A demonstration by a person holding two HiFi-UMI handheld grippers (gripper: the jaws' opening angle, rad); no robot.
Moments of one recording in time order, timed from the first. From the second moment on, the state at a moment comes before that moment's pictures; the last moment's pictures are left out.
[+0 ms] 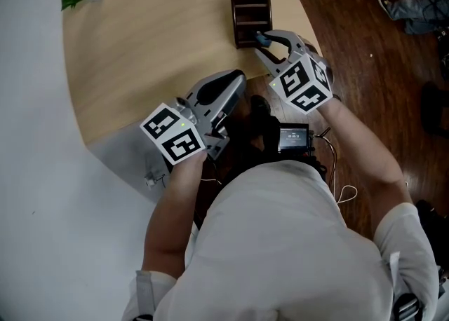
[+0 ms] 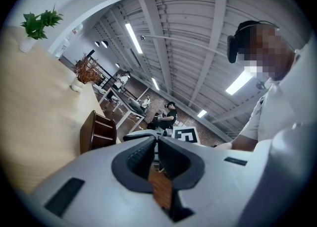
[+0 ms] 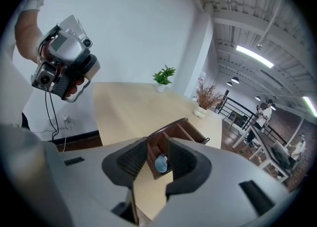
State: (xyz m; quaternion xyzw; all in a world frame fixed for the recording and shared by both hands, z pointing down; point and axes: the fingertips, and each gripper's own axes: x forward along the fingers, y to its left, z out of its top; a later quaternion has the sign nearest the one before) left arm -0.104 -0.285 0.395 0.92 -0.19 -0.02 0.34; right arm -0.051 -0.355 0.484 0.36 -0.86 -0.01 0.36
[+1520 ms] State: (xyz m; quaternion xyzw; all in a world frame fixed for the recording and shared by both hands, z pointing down) left arm -0.128 -0.208 0.336 0.93 -0.17 -0.06 0.31; right arm -0.028 -0.255 0.399 0.44 -0.86 0.11 0.25
